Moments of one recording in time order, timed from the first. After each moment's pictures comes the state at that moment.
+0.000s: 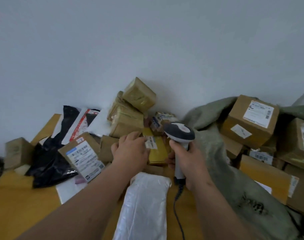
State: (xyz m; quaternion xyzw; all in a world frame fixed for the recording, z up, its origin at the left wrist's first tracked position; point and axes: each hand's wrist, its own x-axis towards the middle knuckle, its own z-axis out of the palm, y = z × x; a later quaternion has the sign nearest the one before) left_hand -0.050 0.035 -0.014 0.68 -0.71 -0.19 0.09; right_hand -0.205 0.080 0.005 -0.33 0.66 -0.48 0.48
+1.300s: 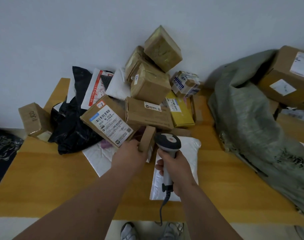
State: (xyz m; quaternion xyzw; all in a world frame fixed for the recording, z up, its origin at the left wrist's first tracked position) left_hand 0.062 0.085 -0.128 0.70 -0.65 -0.28 0.08; right_hand -0.075 0.138 -0.117 -0.23 0.68 -0.40 0.57
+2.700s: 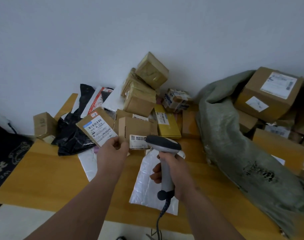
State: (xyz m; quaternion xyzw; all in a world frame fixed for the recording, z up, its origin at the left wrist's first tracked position) left_hand 0.010 0.125 -0.069 0.74 -0.43 -0.32 0.41; right_hand -0.163 0.162 -0.059 -0.26 0.59 -0.38 0.66
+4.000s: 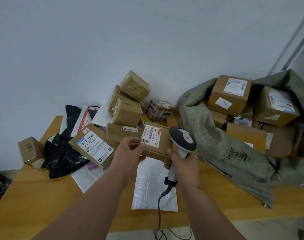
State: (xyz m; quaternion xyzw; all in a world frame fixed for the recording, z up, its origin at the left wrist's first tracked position) left_hand -0.013 0.140 -0.028 0.55 -0.46 -0.55 0.42; right_hand -0.158 0.193 -0.043 -0.19 0.62 -0.61 0.46
